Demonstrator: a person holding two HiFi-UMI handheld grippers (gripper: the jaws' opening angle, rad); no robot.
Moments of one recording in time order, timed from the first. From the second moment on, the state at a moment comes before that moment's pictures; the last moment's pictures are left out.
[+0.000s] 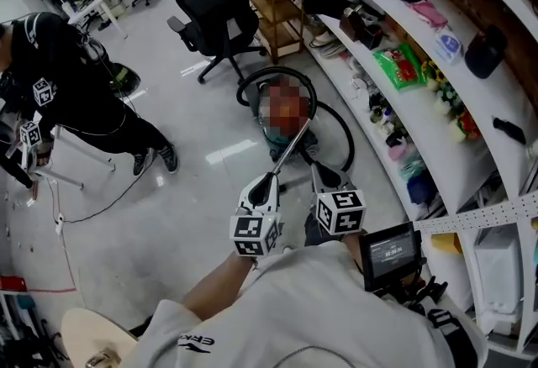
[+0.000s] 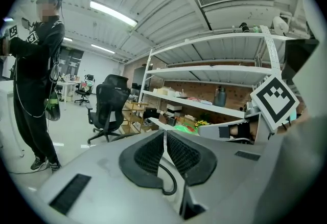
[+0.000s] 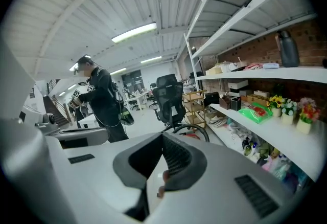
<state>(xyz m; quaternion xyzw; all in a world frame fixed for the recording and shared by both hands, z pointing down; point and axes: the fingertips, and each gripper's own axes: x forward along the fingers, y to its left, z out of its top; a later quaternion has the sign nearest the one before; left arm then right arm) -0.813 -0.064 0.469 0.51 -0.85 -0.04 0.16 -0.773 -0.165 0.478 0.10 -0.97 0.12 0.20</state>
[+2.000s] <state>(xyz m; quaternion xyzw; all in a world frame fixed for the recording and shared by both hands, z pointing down) -1.123 -0.404 0.689 0.45 -0.82 0.04 0.34 -1.088 -0.523 0.719 0.07 -0.91 0.17 0.37</state>
